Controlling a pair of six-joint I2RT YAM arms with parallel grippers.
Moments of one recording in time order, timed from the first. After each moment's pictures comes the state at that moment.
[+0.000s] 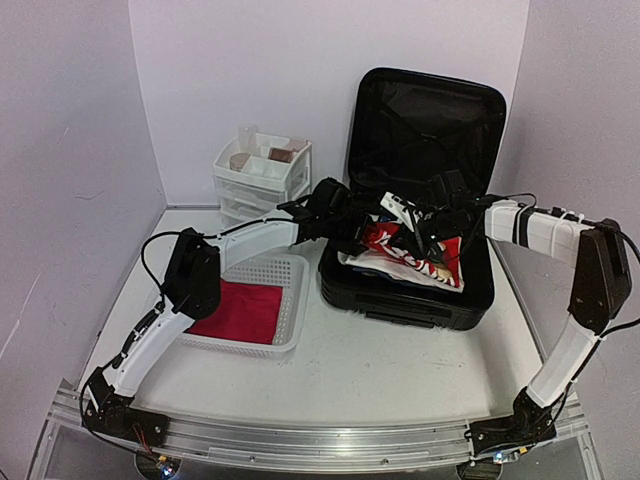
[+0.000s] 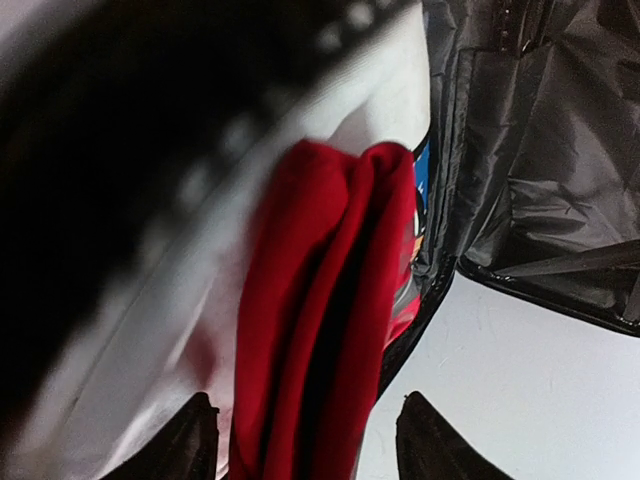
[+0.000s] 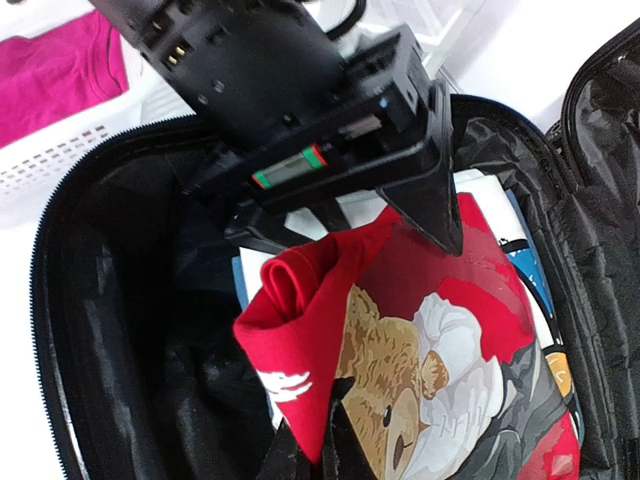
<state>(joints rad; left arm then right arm) -0.80 2.67 2.50 -0.38 0.26 -1.73 0.44 1.69 1.27 -0.38 -0.31 -0.61</state>
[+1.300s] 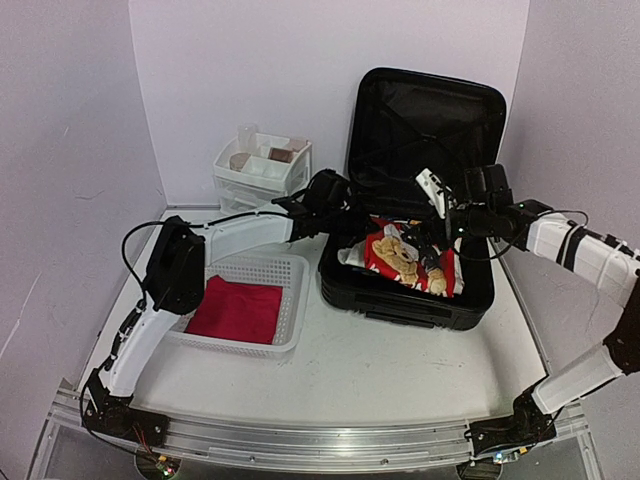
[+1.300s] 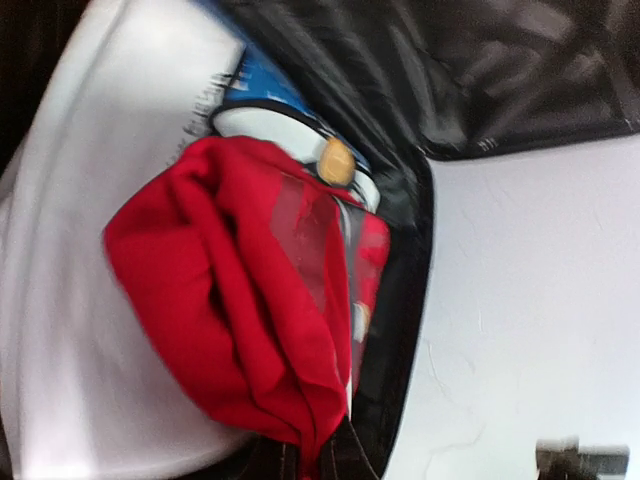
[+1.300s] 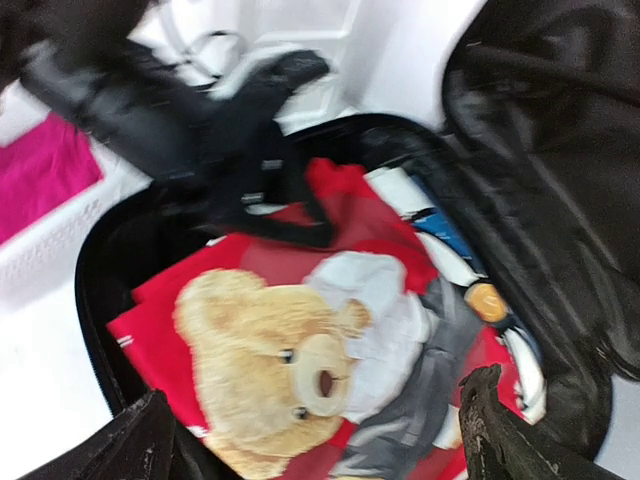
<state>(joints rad) -0.83 2.50 2.29 -0.23 0.26 -1.25 0.43 1.40 1.12 -0.33 -0.20 -0.37</state>
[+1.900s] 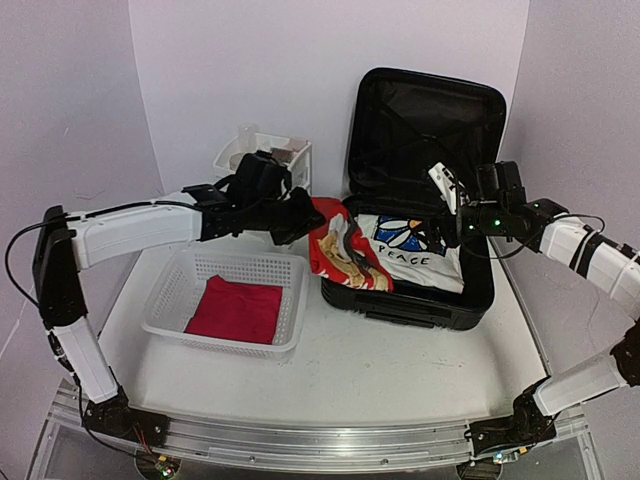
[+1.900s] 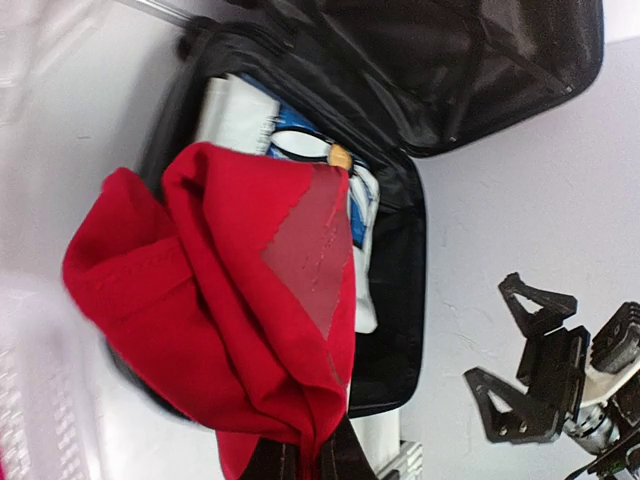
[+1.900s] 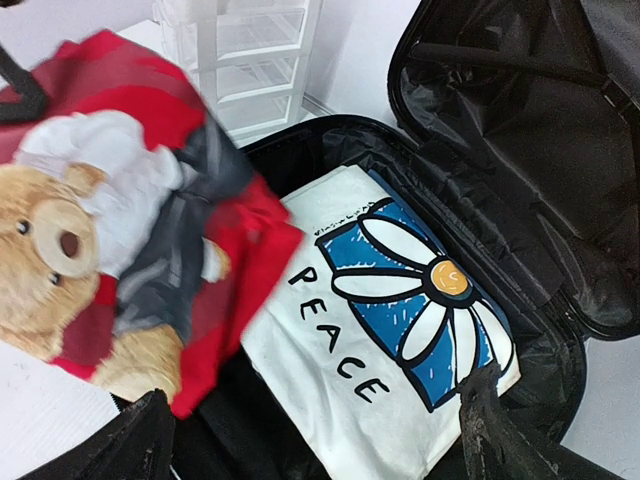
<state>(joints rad) -0.85 1.78 1.54 -0.24 0.07 -1.06 0.42 1.31 1.12 -0.39 -0.14 -0.31</state>
